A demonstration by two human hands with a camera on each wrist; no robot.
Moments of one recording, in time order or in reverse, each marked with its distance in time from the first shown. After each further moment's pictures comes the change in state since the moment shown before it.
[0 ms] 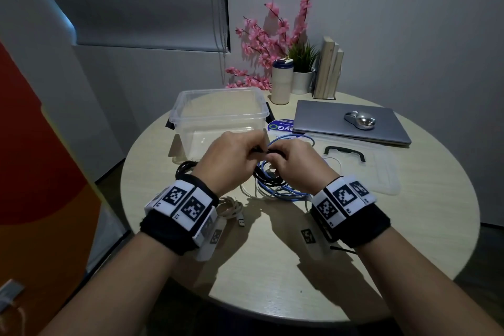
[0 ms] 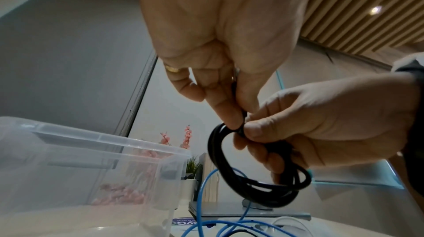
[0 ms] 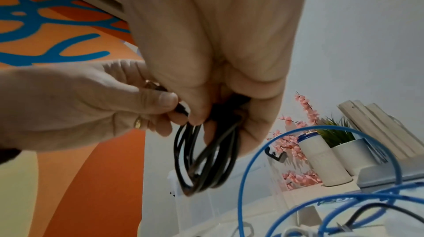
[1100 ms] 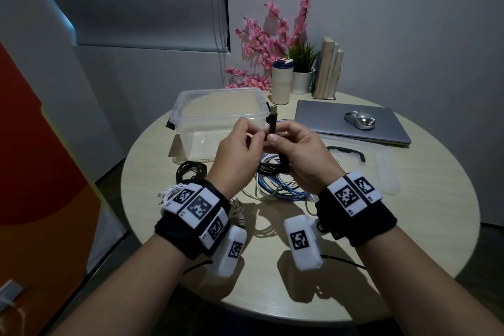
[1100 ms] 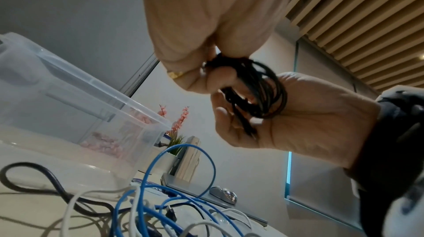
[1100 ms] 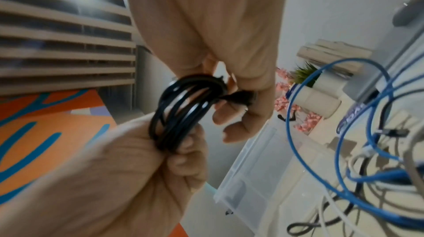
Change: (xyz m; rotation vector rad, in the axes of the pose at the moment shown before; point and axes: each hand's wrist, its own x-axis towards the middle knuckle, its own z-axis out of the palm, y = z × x) left_hand 0.004 0.010 0.020 -0.433 0.208 -0.315; right_hand -0.005 -0.018 -0.003 0.951 0.064 0.125
